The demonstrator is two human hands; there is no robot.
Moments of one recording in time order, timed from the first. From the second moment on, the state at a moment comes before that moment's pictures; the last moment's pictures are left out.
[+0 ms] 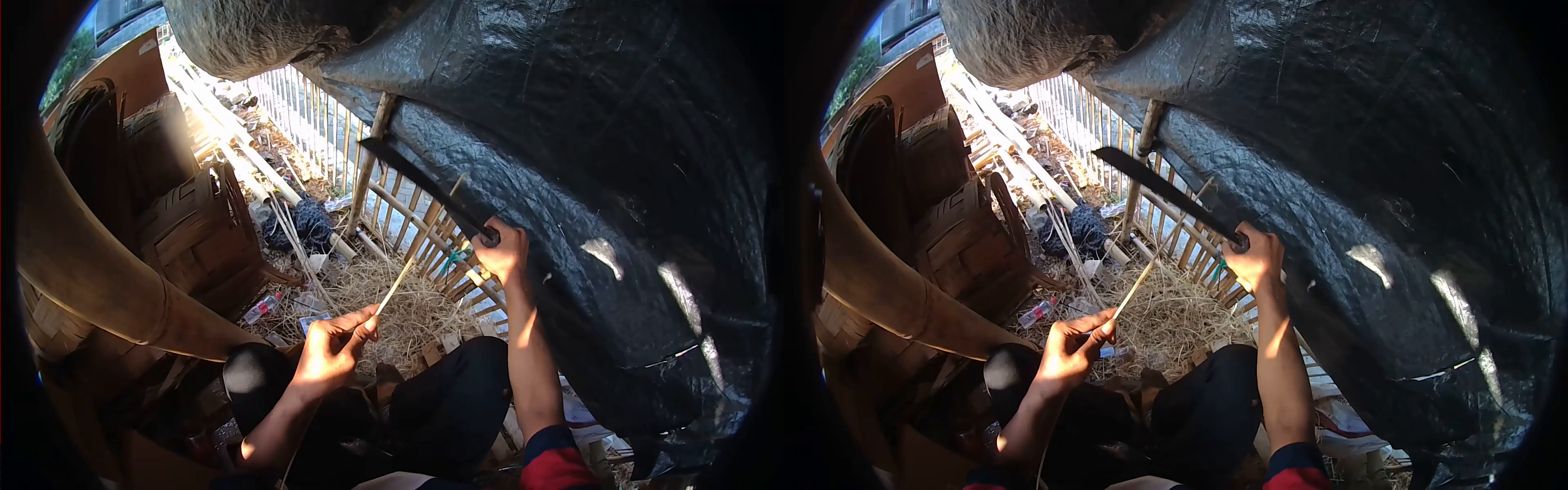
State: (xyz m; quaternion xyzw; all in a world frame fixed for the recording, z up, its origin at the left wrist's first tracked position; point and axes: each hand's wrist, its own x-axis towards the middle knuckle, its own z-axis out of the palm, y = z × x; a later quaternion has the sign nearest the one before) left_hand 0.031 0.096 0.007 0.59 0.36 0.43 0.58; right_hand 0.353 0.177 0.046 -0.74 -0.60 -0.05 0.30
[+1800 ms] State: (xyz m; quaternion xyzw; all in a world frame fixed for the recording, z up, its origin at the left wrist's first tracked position) left_hand 0.043 0.096 0.033 0.44 0.29 0.42 0.74; right_hand 0.354 0.182 0.032 -0.71 -0.49 0.07 0.50
